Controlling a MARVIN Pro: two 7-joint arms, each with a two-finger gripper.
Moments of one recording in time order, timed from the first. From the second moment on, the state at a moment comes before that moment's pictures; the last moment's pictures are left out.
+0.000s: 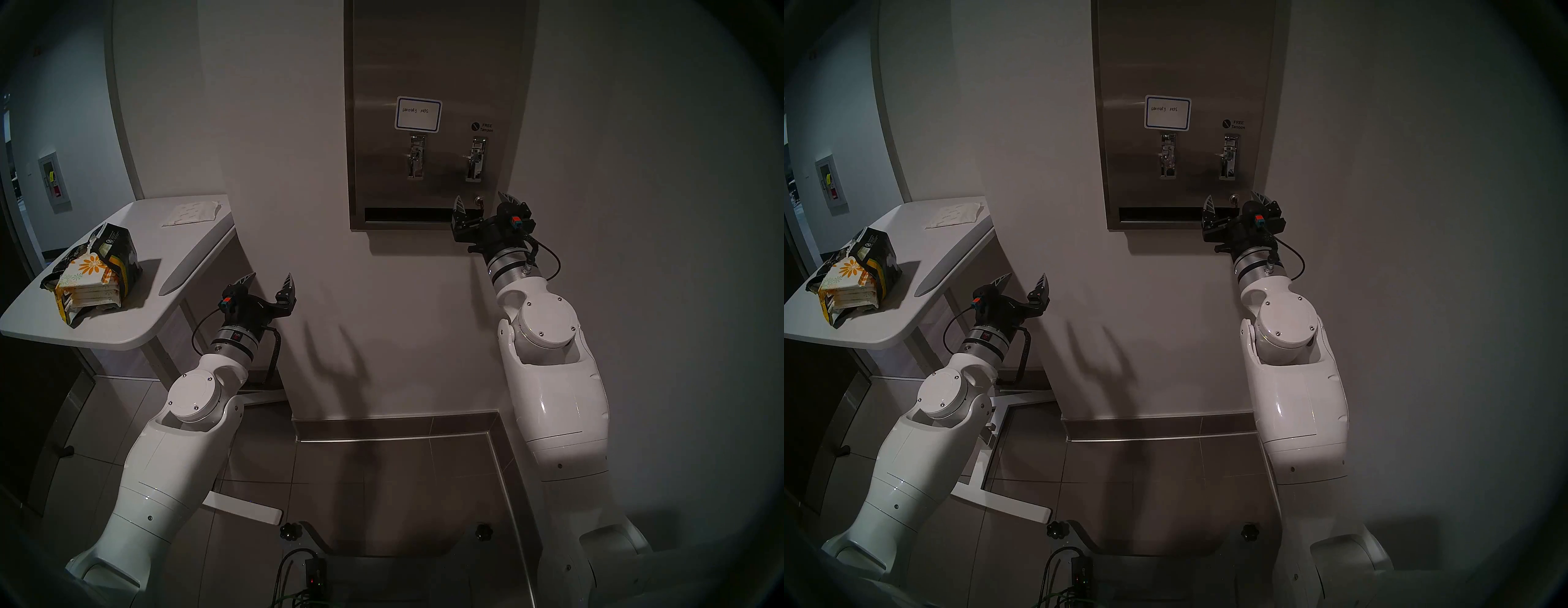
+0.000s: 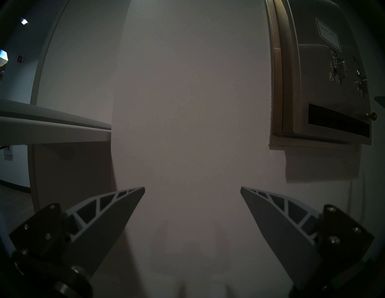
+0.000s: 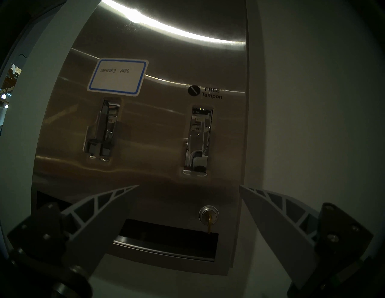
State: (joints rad) left arm 1.58 -1.13 -1.48 -1.62 -0.47 -0.18 0.02; right arm -1.31 -1.54 1.52 -1.67 -0.06 -0.01 0.08
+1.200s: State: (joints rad) left arm 1.58 -1.14 -1.48 -1.62 -0.46 -0.18 0.00; right arm -1.28 -1.54 1.53 -1.61 -0.04 -0.01 0.09
